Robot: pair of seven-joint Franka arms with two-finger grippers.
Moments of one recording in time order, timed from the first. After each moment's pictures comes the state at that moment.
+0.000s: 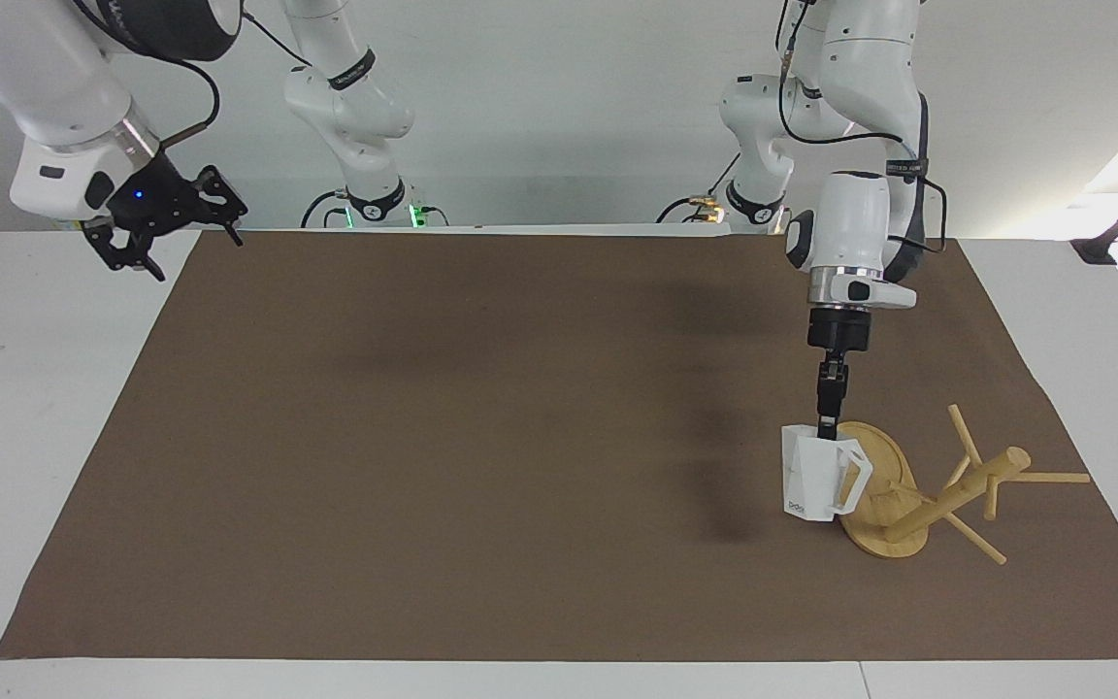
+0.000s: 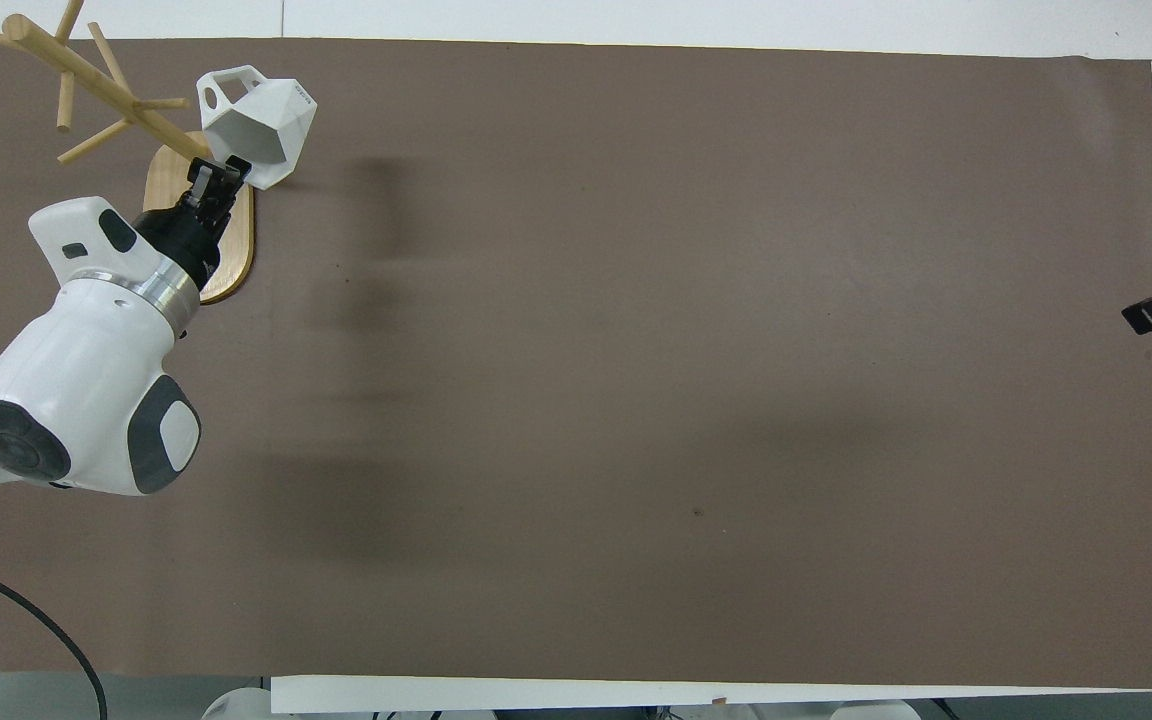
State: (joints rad) left arm -0.29 0.11 0.06 -2.36 0.04 3.40 -1.19; right arm -0.34 0.04 0.26 -1.43 -0.03 1.32 -0.45
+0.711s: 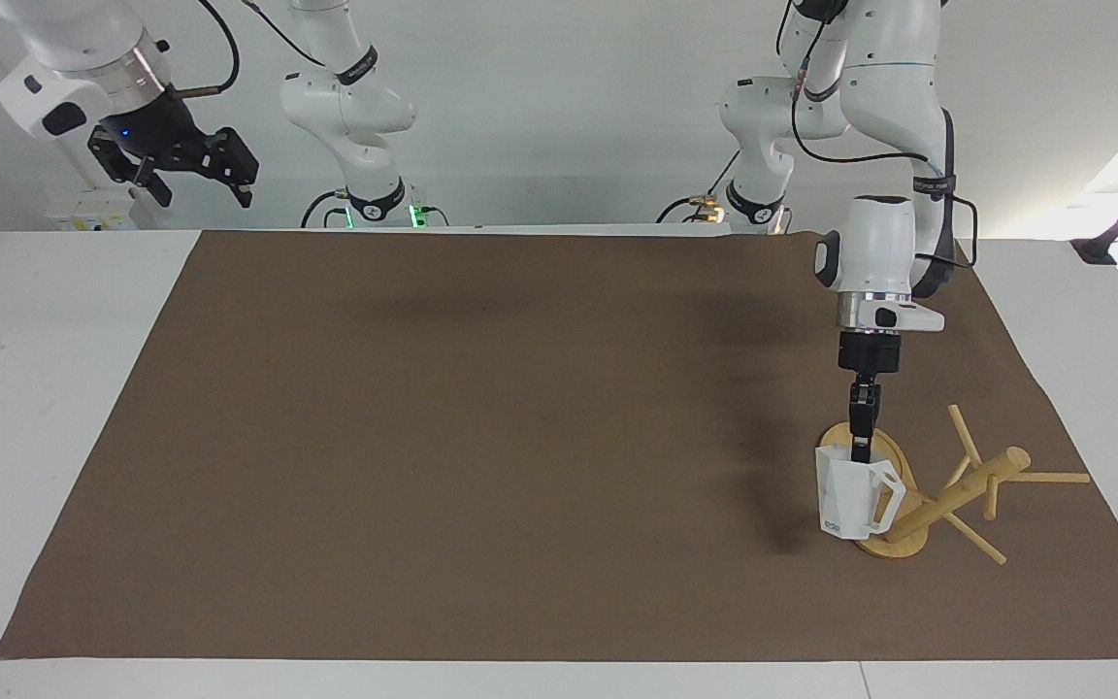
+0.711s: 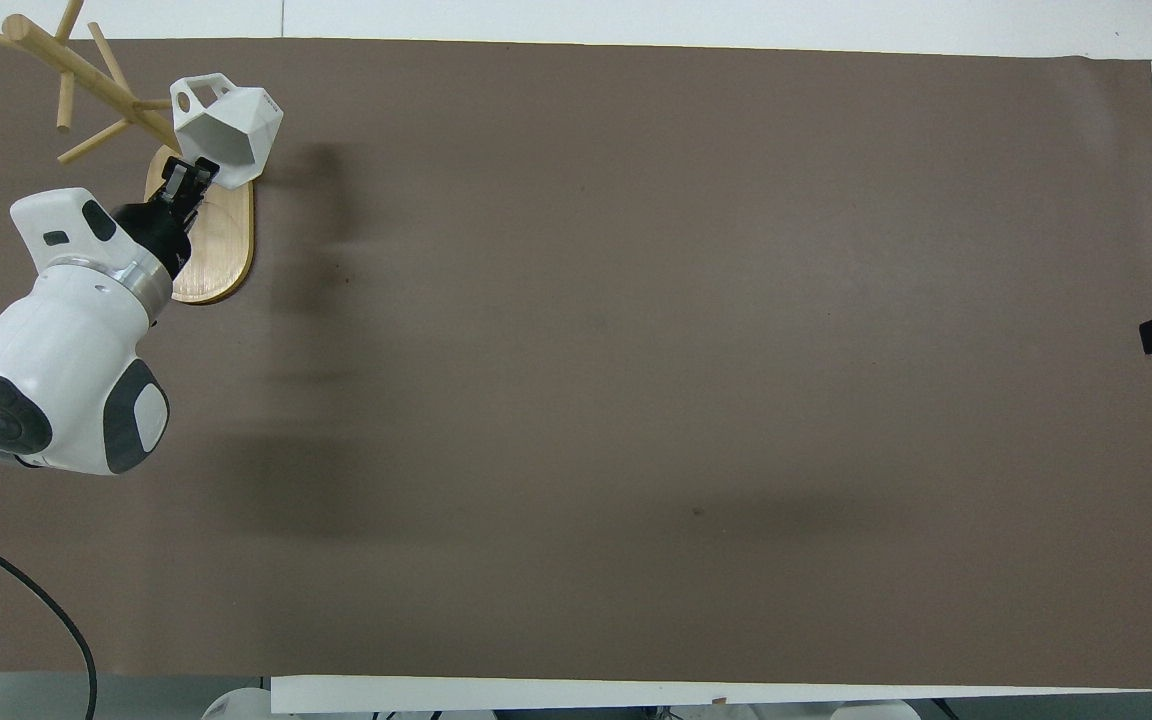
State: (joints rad) left arm -0.19 0.18 0.05 -2.33 0.16 3.41 -1.19; right arm -0.03 -0.03 -0.03 -1.43 -0.03 1.24 -0.05
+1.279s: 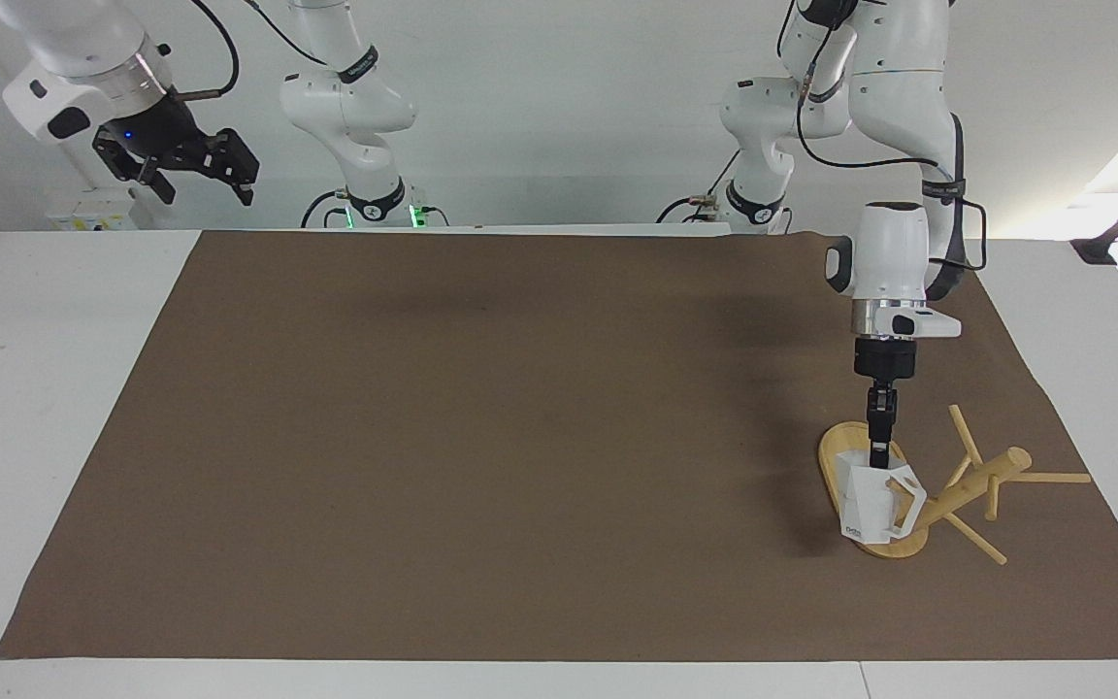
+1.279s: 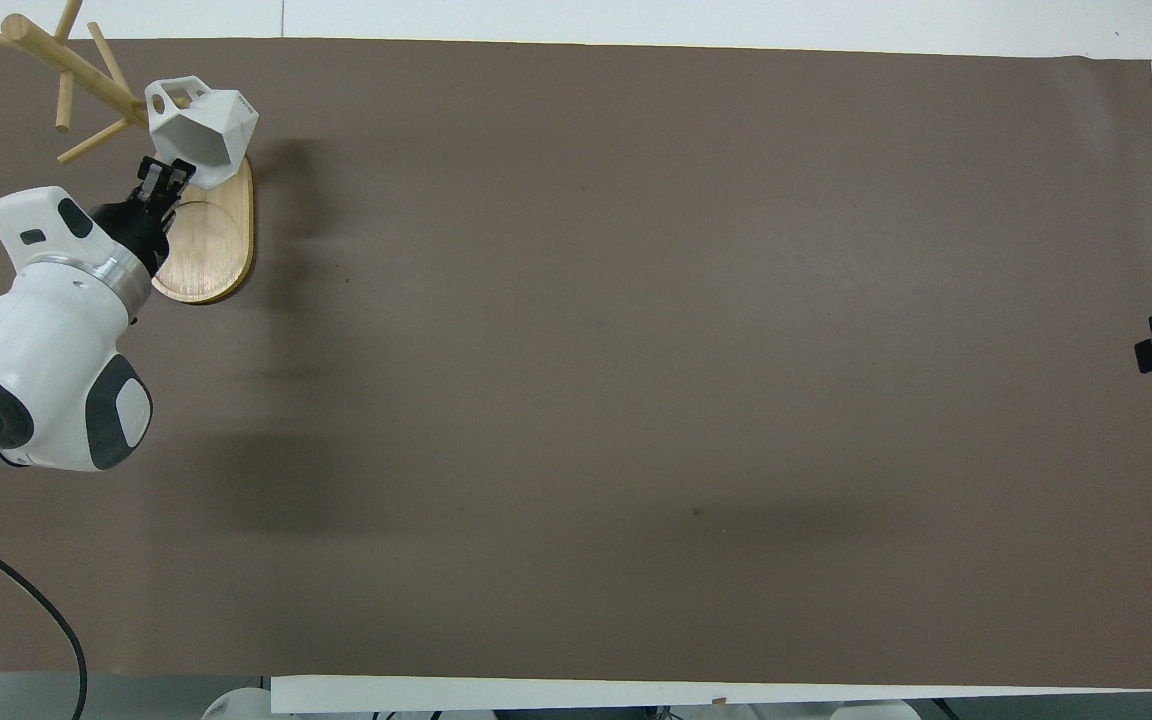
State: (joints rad) left arm -0.15 0.20 0.05 -2.32 0.16 3.41 -1.19; right arm -0.03 -0.05 -0.04 -1.48 -0.03 1.24 -0.05
